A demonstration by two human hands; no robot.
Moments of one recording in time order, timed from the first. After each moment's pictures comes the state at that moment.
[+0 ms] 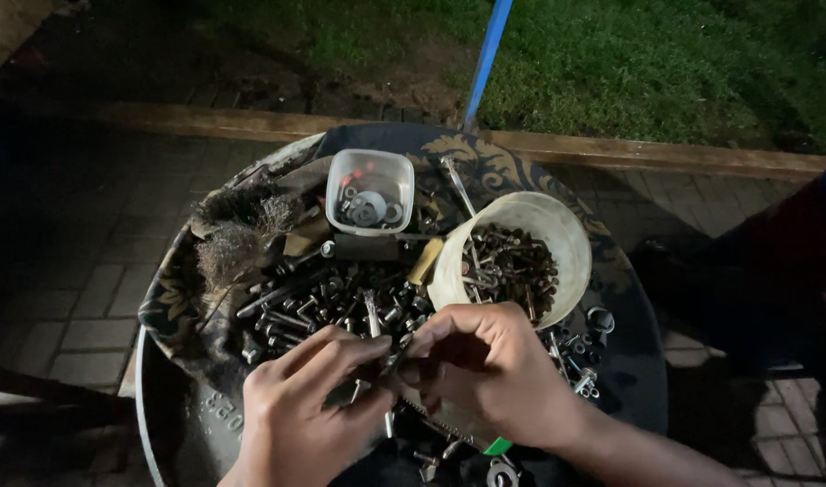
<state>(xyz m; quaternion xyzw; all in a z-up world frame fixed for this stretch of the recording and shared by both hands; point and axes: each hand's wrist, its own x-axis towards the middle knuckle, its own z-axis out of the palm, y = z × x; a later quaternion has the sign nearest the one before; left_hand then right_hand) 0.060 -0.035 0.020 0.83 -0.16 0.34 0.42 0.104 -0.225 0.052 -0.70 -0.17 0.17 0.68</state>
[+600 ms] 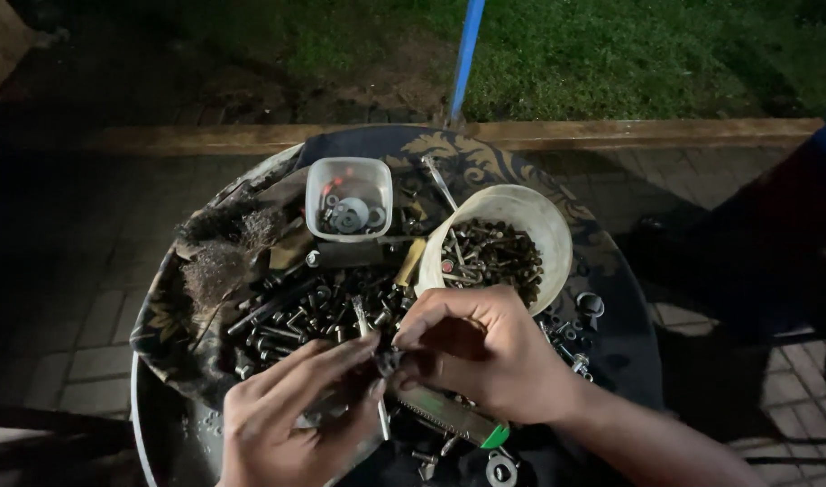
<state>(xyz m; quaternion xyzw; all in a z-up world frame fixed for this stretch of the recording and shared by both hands) 0.053 -0.038 0.040 0.82 -0.18 0.34 0.42 0.112 -0.235 0.067 -0.71 -0.29 0.10 0.64</state>
